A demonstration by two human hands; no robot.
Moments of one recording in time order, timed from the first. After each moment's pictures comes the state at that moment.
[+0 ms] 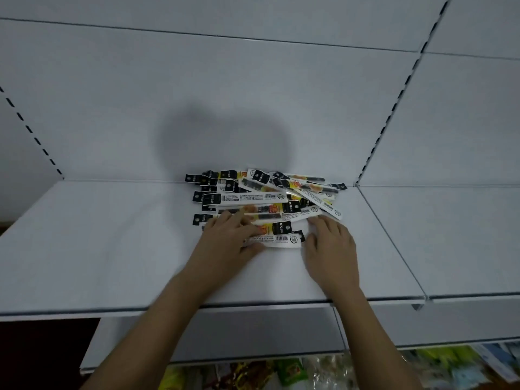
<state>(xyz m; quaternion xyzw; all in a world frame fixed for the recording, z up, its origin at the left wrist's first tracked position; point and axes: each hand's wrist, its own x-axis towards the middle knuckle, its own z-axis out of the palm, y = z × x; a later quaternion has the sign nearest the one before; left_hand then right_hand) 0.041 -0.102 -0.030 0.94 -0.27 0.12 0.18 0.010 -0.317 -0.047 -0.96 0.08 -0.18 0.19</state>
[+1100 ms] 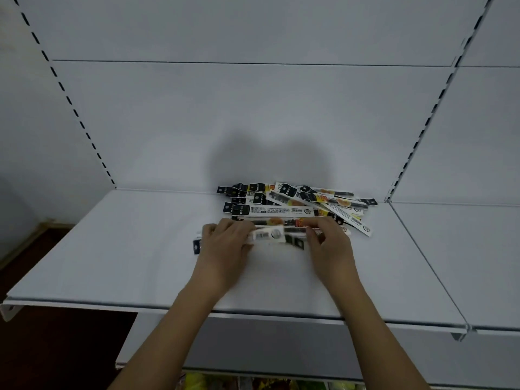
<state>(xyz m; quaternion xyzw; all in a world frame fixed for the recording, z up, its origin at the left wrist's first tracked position) 0.037 -0.072 -0.032 0.93 -0.17 0.29 0.17 0.039 -0.285 -0.032 -0.89 -0.02 -0.18 0.43</state>
